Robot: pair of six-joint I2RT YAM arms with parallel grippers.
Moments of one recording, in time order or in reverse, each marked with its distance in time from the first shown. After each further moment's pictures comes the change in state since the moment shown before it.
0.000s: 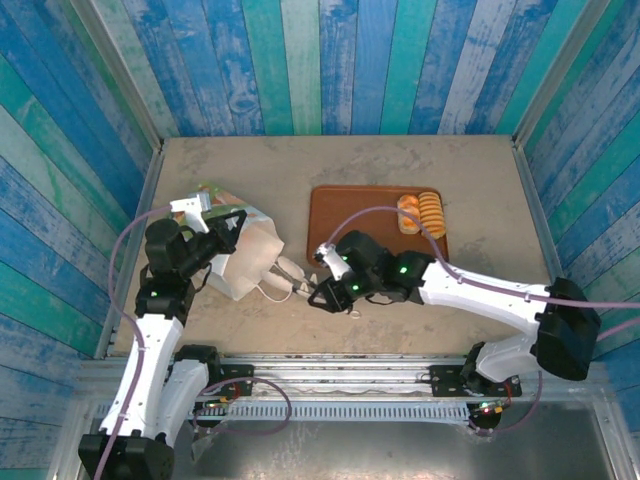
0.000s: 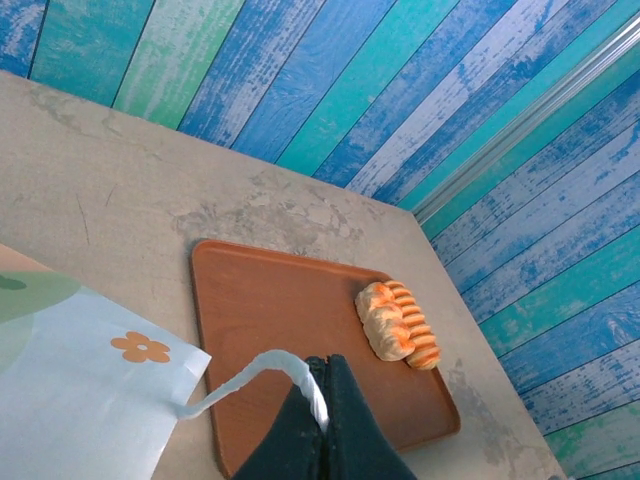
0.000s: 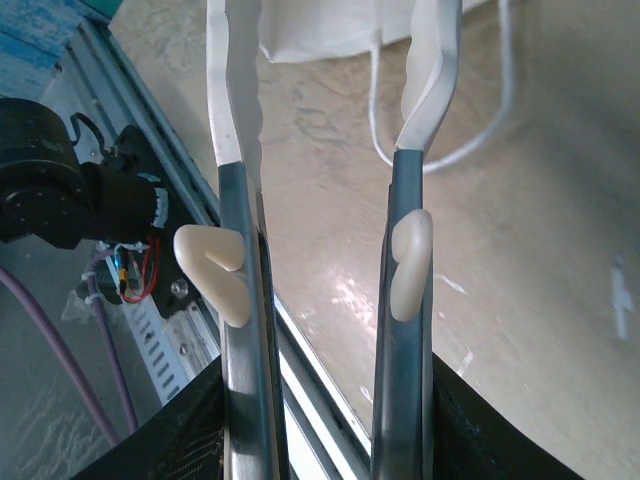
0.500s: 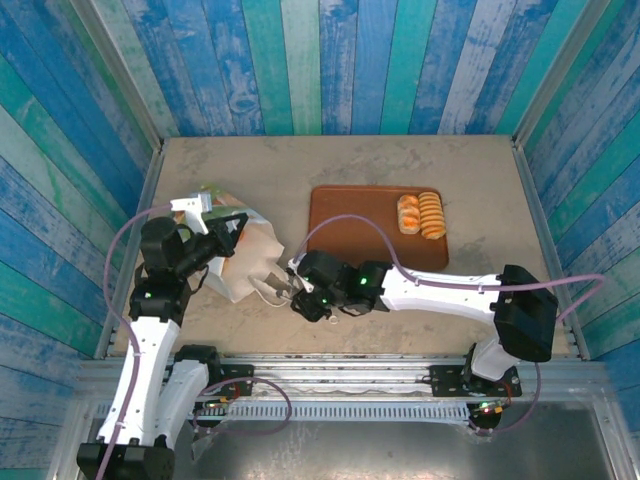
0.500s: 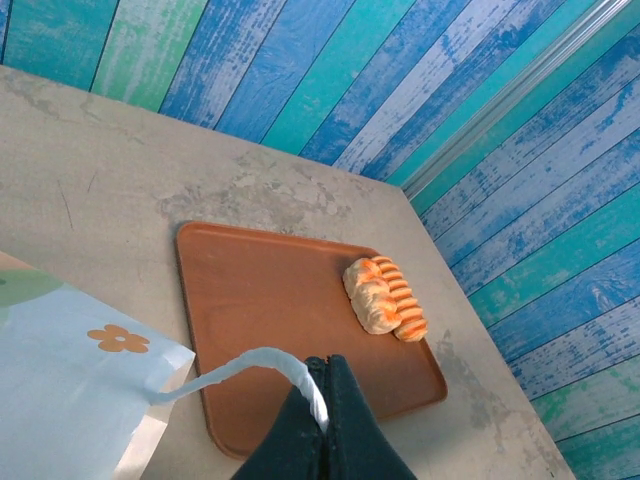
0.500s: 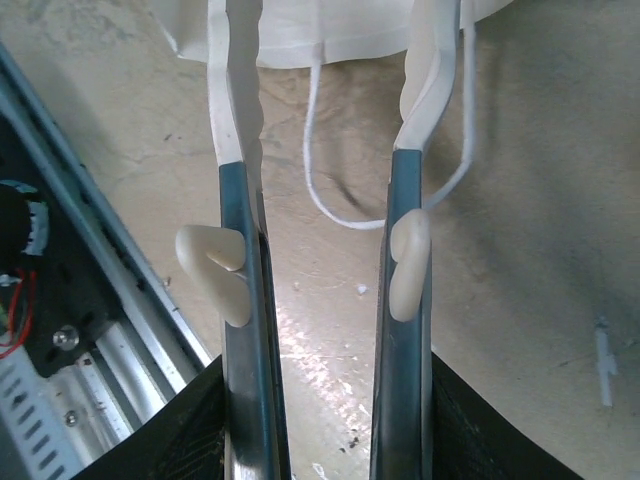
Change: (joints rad) left arm 0.000 -0.017 0.063 -0.128 0.044 0.053; right arm 0.142 0.197 0.129 -0.026 0.292 -0.023
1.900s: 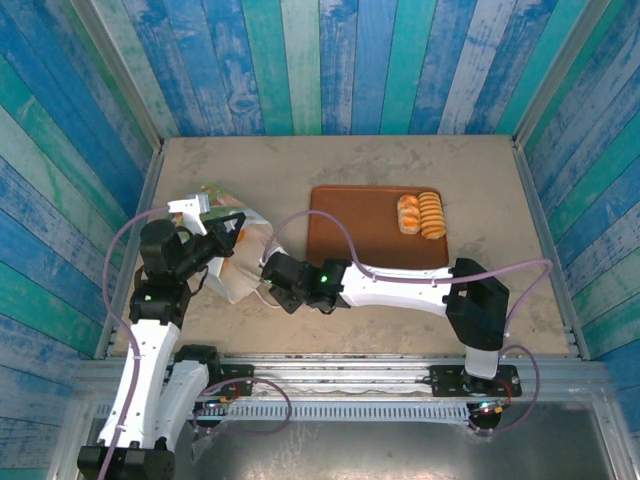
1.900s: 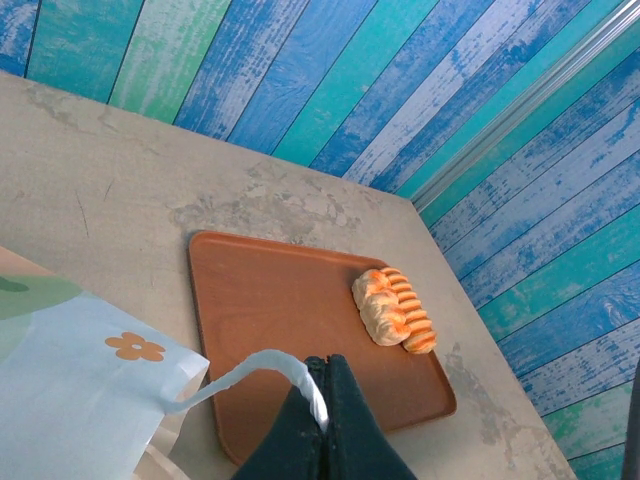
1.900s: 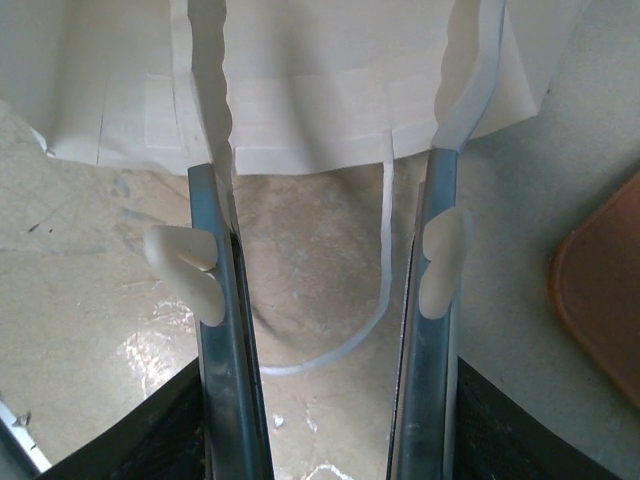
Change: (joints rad) left arm 0.000 -0.014 -0.014 0.023 -0.036 -0.013; right arm 0.049 0.258 0.283 -0.082 0.283 -0.102
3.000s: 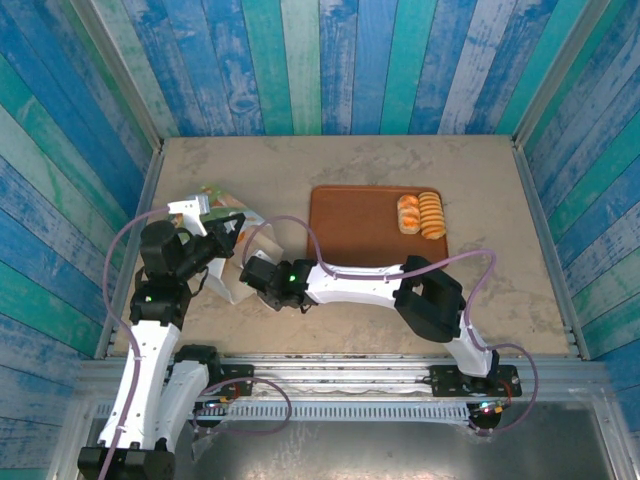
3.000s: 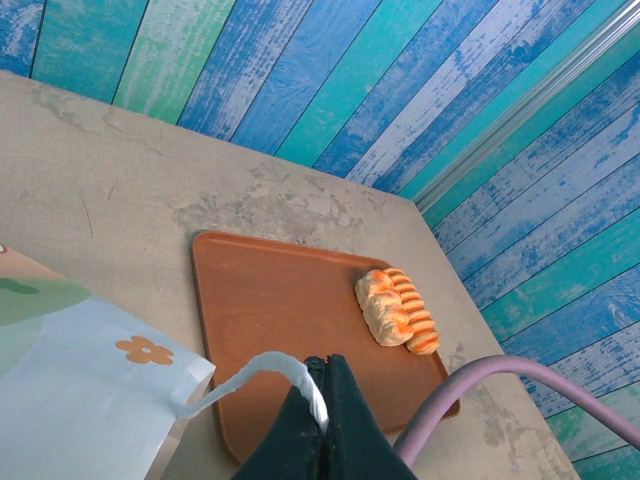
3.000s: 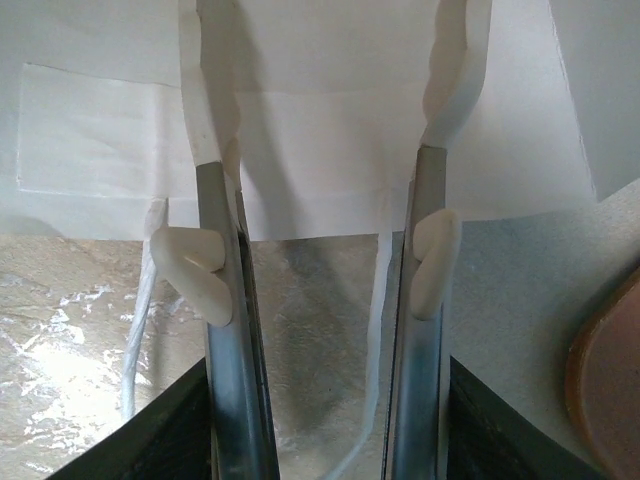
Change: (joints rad) left arm 0.000 -0.007 -0.010 0.002 -0.007 0.001; right arm -0.003 0.255 0.207 -0.051 0.108 -0.093
